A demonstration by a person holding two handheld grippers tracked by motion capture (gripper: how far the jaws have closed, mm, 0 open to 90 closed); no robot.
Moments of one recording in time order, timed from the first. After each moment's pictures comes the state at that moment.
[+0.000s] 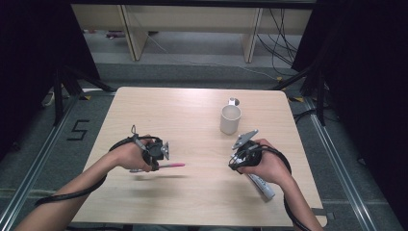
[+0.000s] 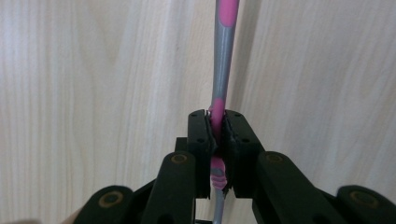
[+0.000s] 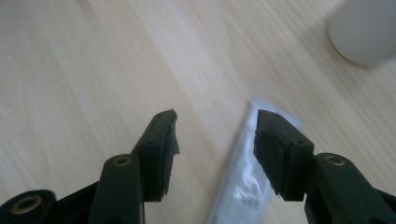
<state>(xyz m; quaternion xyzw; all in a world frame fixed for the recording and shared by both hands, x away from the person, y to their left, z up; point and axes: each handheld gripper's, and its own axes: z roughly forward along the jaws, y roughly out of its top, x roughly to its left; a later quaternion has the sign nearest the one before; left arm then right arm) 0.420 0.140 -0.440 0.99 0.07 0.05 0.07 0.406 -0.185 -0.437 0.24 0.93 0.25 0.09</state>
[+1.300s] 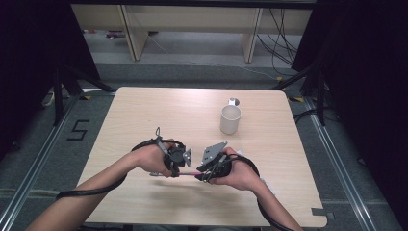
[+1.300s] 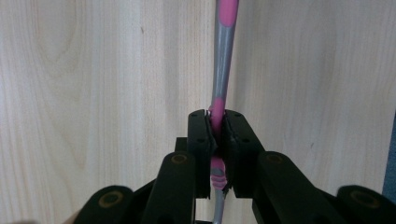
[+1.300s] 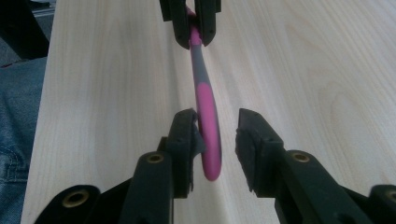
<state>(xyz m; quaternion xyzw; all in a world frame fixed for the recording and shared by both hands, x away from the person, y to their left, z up) 0.405 0.079 -0.432 1.00 0.01 0.02 0.10 0.390 -0.107 -0.460 0.11 0.93 0.34 0.03</state>
